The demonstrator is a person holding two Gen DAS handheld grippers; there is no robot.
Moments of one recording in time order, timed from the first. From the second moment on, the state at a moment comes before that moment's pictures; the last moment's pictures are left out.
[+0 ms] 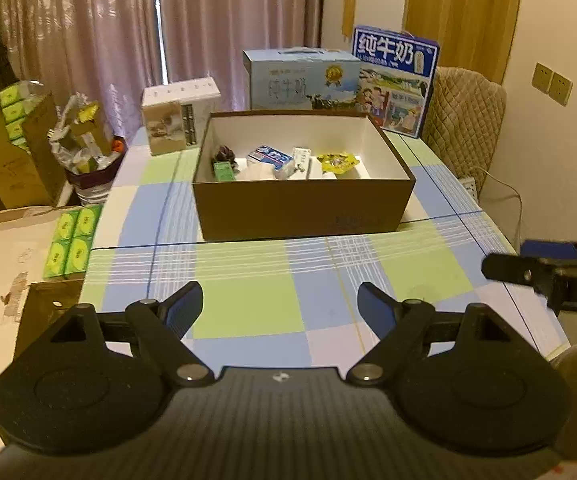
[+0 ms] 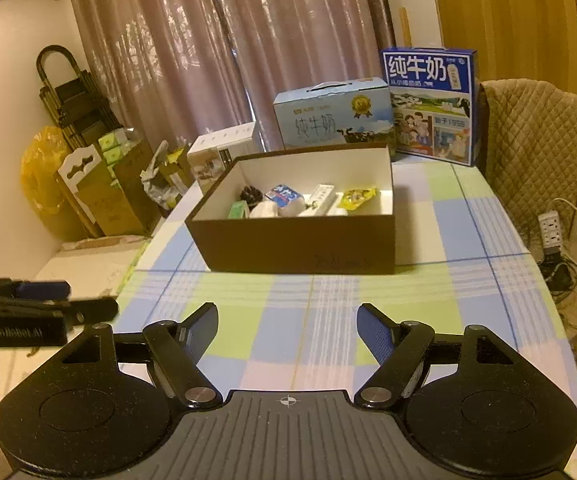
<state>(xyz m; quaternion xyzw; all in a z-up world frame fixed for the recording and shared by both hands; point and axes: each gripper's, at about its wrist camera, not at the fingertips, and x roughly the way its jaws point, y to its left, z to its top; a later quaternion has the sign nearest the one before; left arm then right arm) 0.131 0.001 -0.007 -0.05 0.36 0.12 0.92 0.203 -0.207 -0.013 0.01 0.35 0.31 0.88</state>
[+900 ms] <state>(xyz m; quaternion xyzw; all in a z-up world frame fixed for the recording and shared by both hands) 0.093 -0.021 -0.034 -0.06 0.40 0.12 0.91 0.163 -0.204 -0.042 -0.04 0.38 0.32 0.87</state>
